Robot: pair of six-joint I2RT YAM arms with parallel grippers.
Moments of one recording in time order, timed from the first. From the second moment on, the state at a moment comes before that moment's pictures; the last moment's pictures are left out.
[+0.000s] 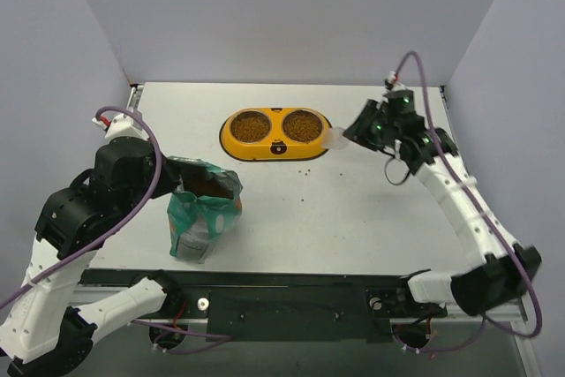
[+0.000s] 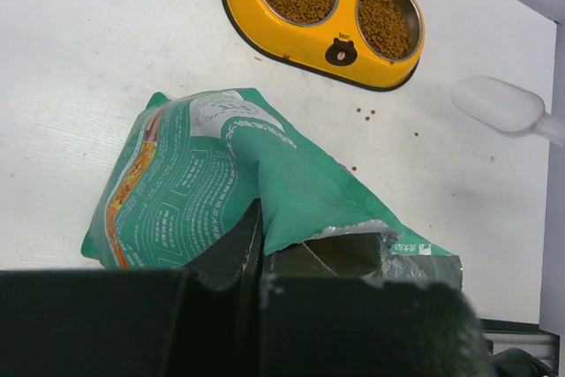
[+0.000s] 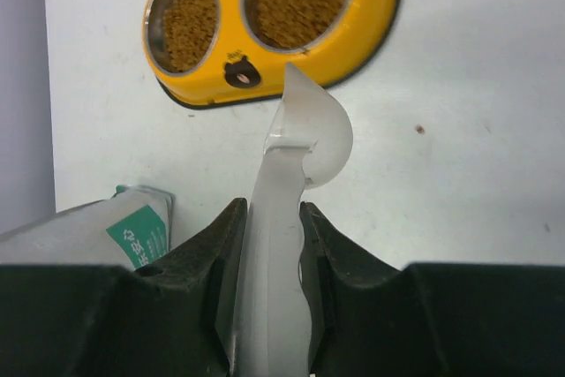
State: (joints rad) left arm -0.63 0.92 1.57 -1.24 -0.46 -0.79; right arm 0.39 1.40 1.41 -0.64 -0.02 0.60
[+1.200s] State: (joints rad) left arm -0.77 1.18 1.62 -1.10 -0.11 -0.78; right arm -0.04 1.19 1.20 -1.02 0.18 0.55
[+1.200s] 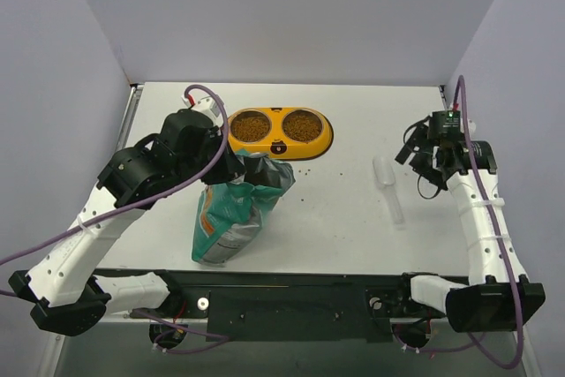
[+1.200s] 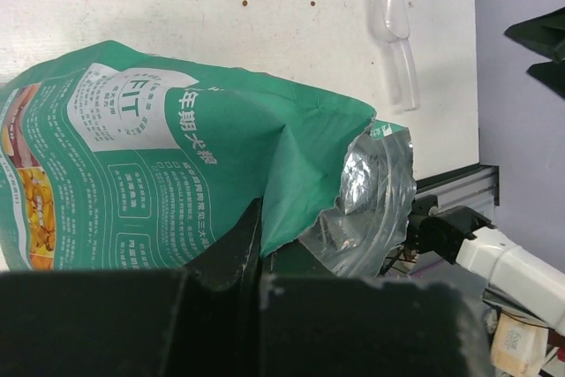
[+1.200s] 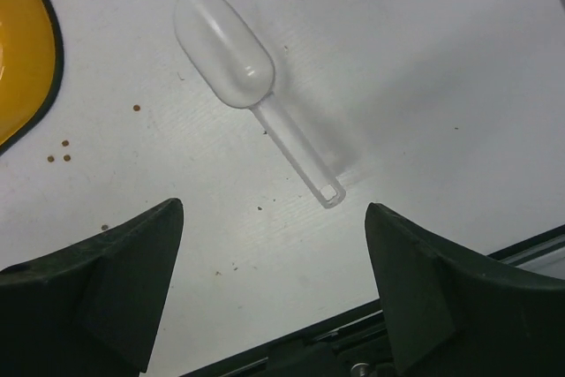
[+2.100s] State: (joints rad) left arm -0.77 1.12 1.62 -1.14 -0.10 -0.65; right arm 1.11 1.44 1.74 -0.90 0.38 0.50
